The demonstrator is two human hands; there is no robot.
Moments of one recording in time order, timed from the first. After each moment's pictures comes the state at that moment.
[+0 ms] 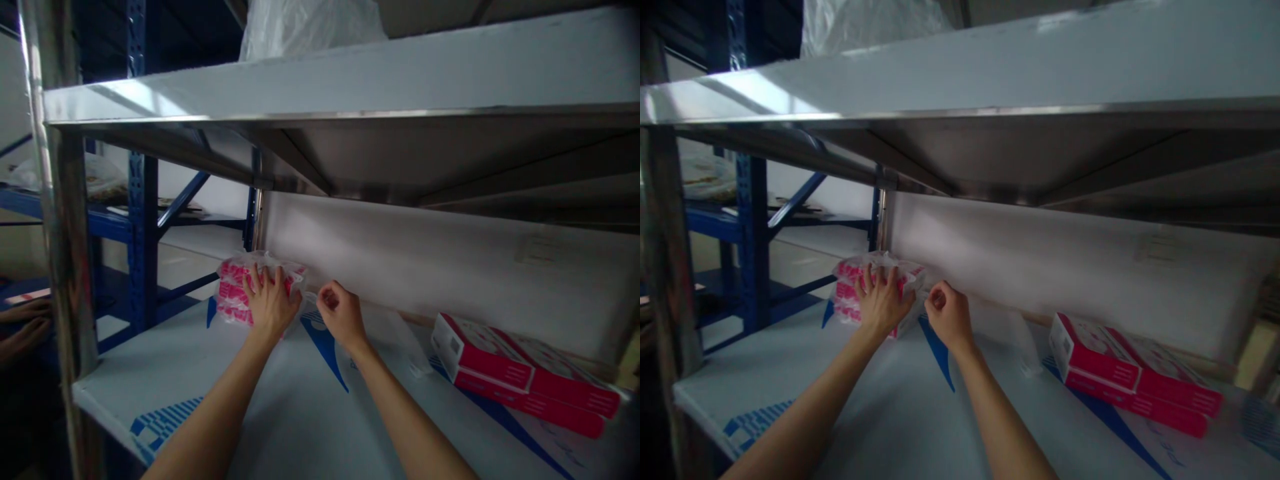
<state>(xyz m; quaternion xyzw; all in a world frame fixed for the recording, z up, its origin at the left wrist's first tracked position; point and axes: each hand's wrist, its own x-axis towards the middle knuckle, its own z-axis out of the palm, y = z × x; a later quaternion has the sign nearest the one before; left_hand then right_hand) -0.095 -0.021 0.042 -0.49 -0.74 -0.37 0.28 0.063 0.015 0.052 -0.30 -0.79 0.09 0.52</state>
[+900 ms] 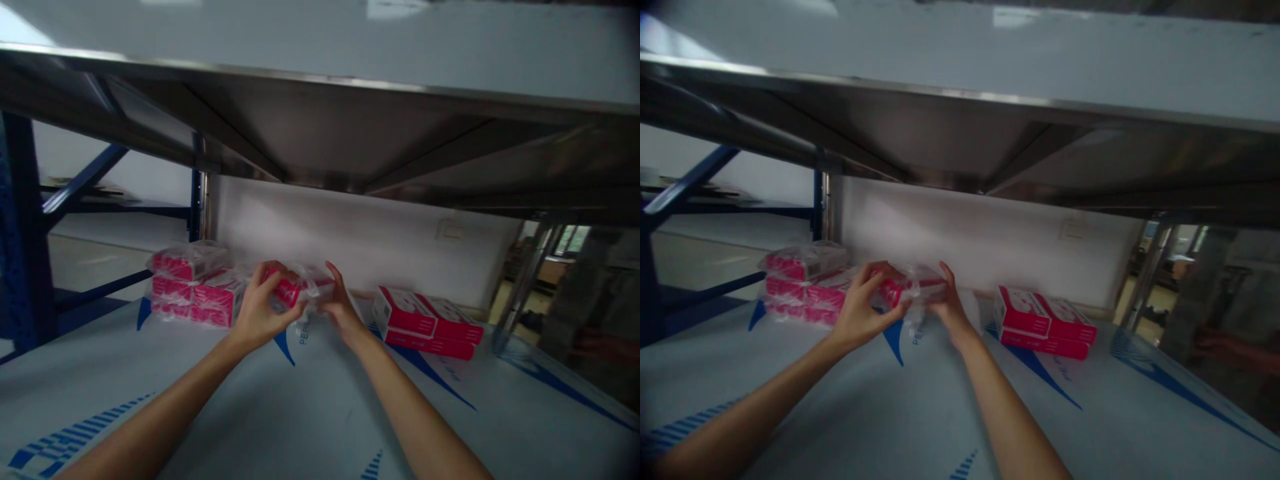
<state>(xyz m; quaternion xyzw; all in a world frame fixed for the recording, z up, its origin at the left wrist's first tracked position) -0.021 -0.056 0.055 -0.71 -0.39 -0.57 0.11 0.171 0.009 0.035 -0.29 -0.72 0.34 0.53</state>
